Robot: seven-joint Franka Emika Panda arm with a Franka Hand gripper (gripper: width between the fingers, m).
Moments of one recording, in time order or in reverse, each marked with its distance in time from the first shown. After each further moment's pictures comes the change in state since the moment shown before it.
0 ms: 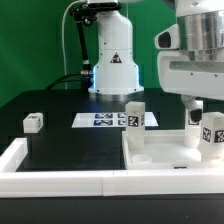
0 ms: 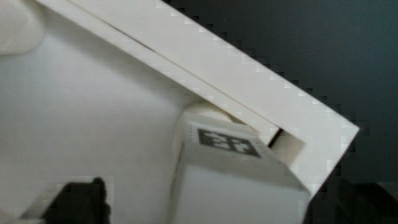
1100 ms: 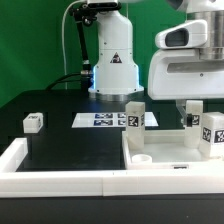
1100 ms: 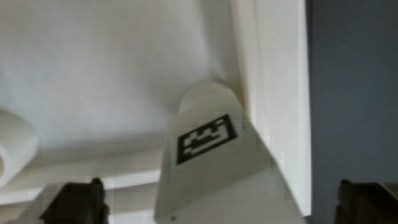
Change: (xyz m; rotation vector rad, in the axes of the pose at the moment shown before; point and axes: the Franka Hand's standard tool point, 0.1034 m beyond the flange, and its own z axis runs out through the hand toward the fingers) arm 0.007 0.001 -0.001 -0.063 0.061 -0.747
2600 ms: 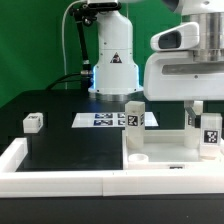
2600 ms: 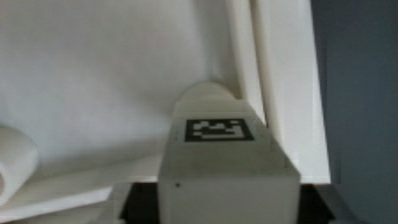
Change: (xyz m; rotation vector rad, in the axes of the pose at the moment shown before) arm 0.001 0.001 0.003 0.009 0.005 0.223
